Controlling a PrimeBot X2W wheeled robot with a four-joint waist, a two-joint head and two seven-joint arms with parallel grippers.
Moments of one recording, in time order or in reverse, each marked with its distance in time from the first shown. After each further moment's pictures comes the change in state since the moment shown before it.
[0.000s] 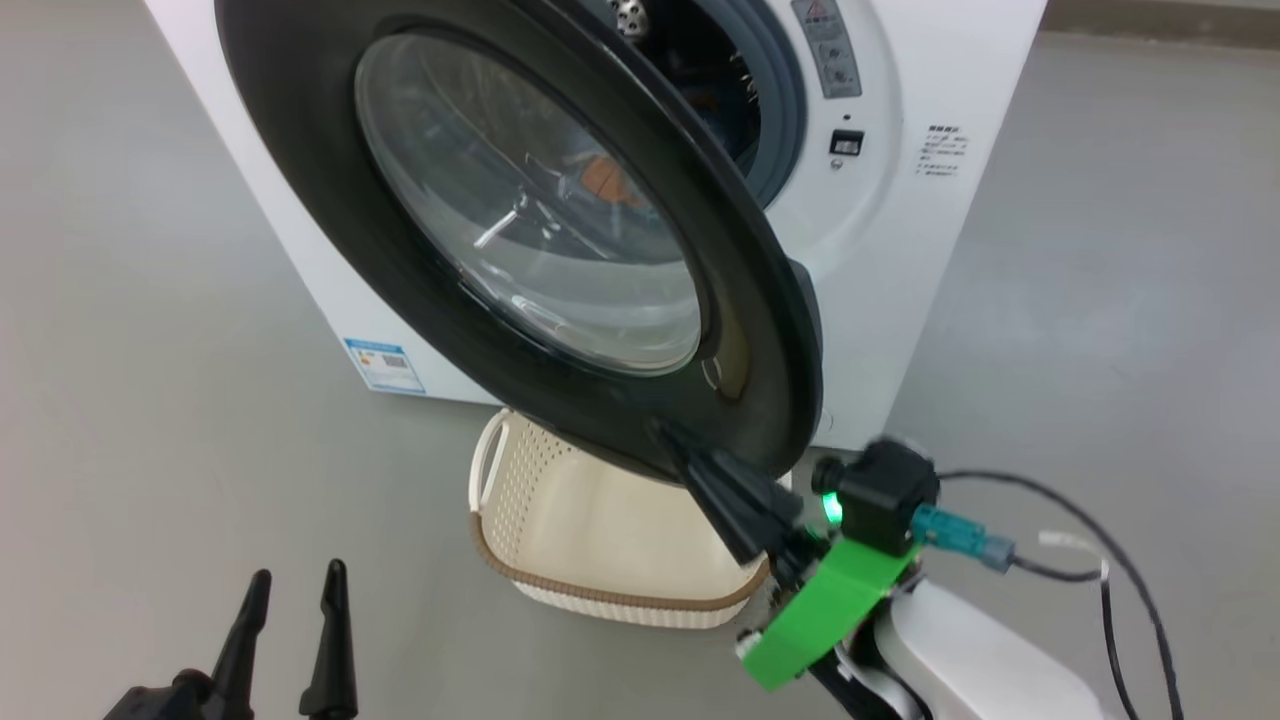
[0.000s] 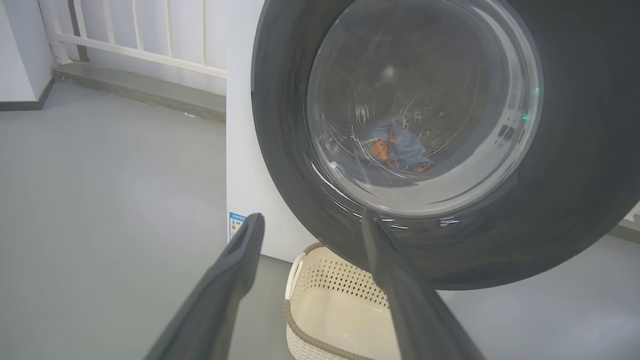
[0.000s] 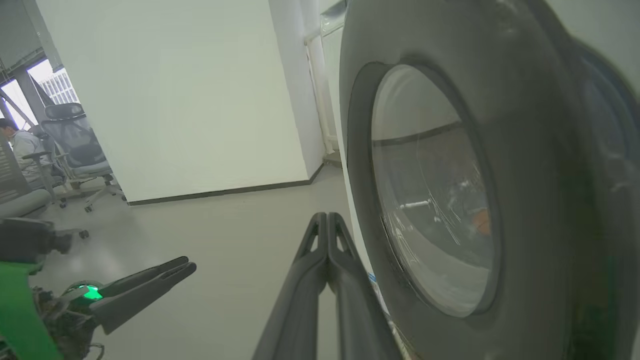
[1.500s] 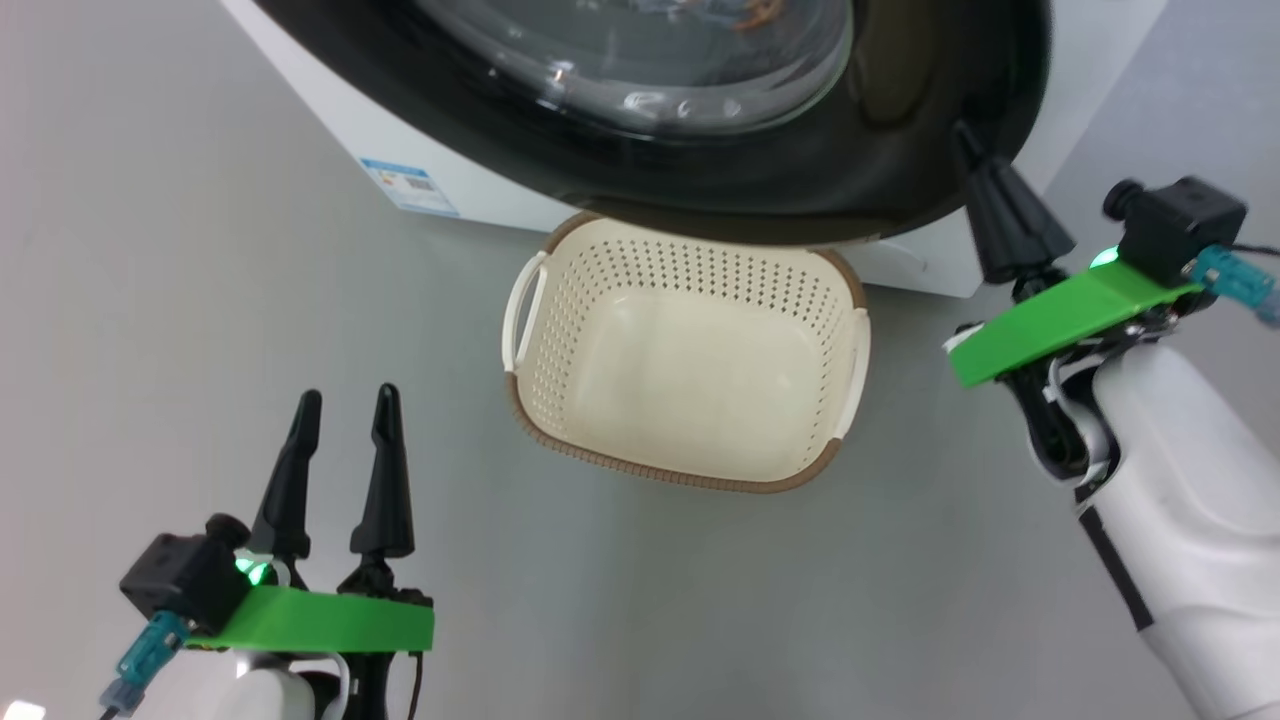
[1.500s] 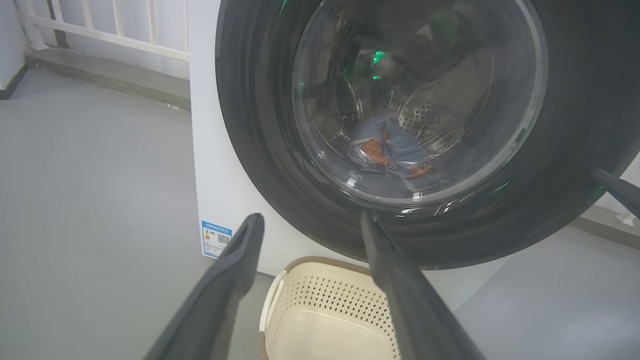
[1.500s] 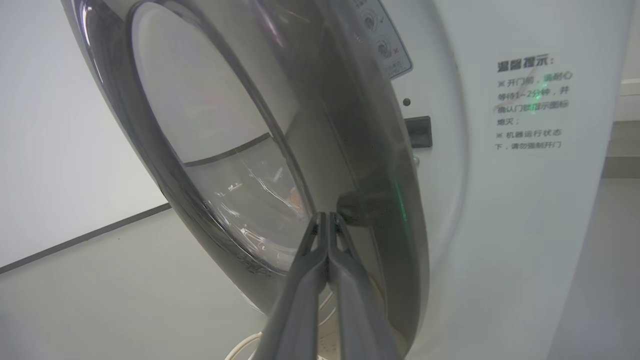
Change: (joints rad) left arm -0.224 -0.074 -0.058 -0.038 -0.026 0.000 0.000; right arm -0.207 -0.076 -0.384 0.278 -0.015 0.005 0.000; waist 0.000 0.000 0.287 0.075
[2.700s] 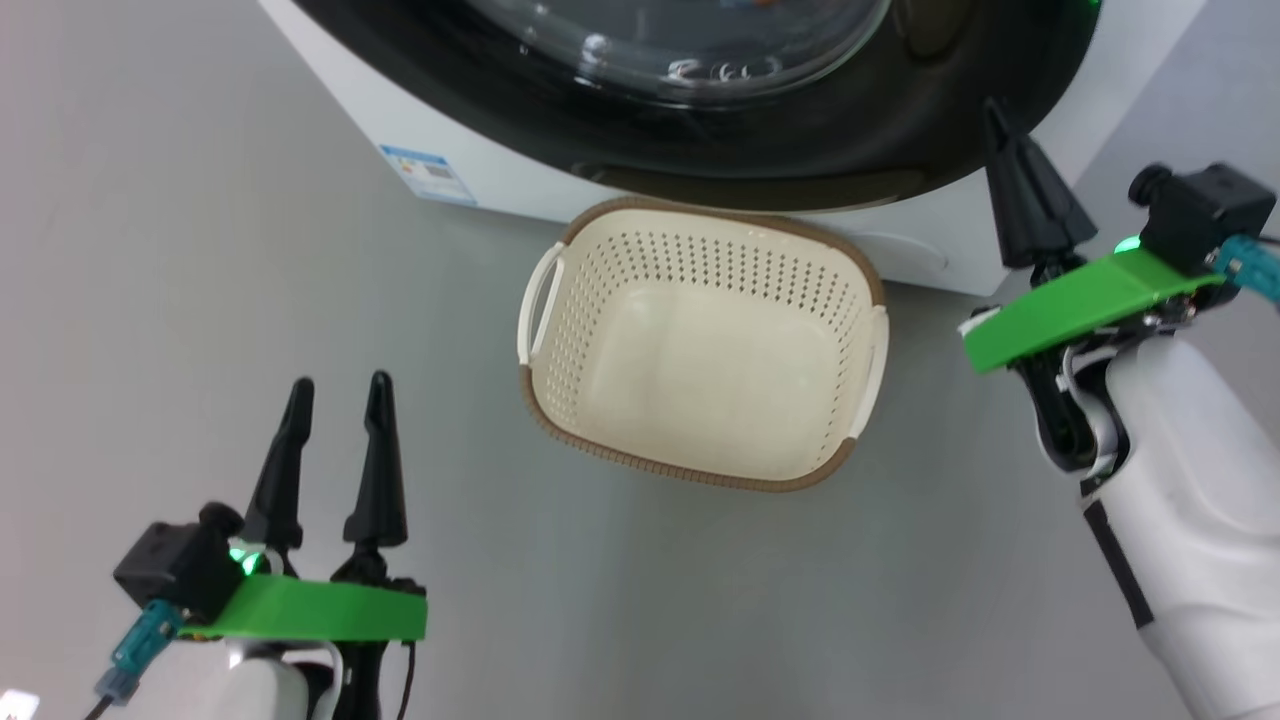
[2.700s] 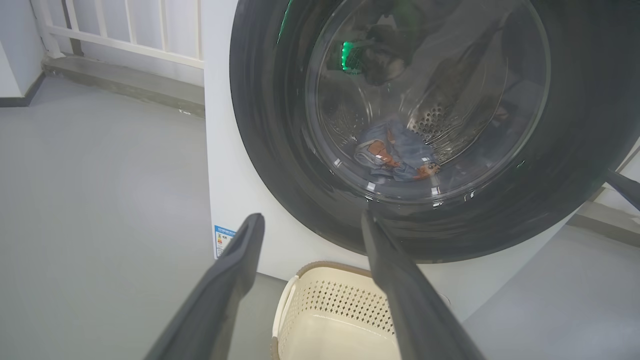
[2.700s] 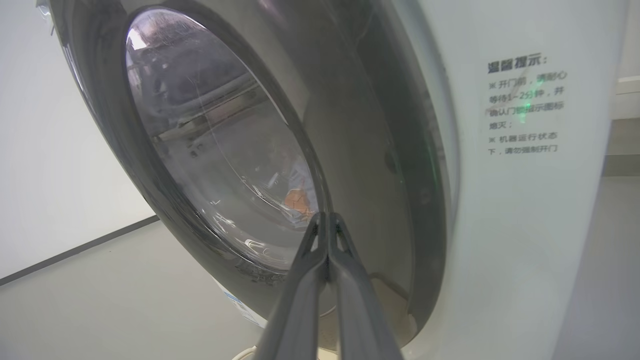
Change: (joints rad) left arm -0.034 0.000 0.002 0.016 0.003 0.000 -0.004; right arm -0.016 0.012 -0.064 0.010 -0.026 0.000 0.000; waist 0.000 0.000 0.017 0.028
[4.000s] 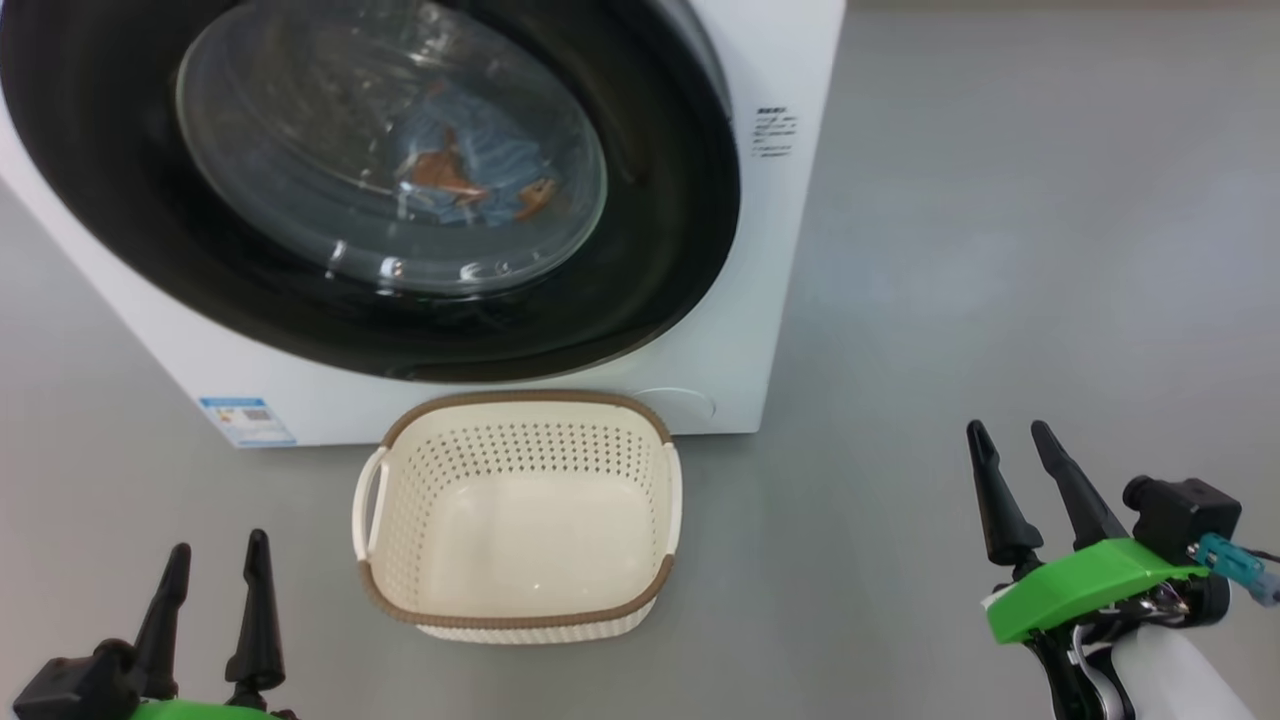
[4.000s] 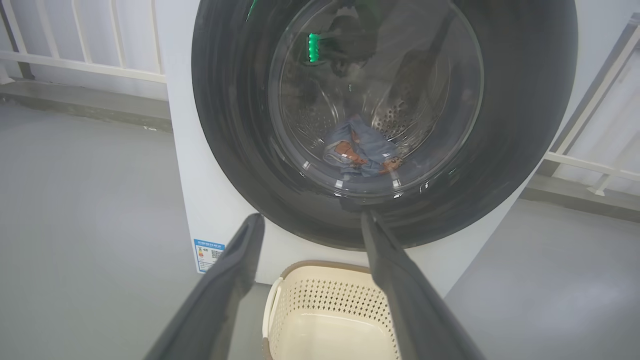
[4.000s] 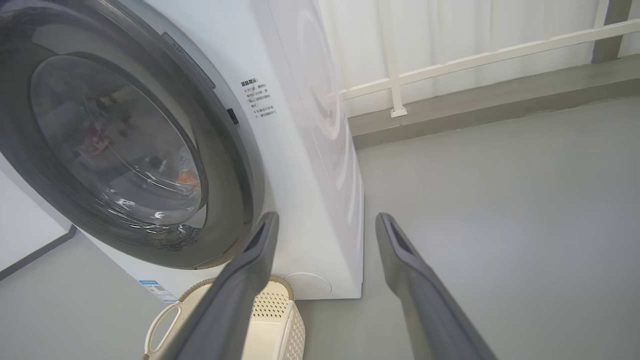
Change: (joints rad) left arm 0.183 0.126 0.121 0.095 0.016 0.000 0.000; right arm 0.471 0.054 -0.136 -0.057 0.000 0.000 0.000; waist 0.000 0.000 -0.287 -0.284
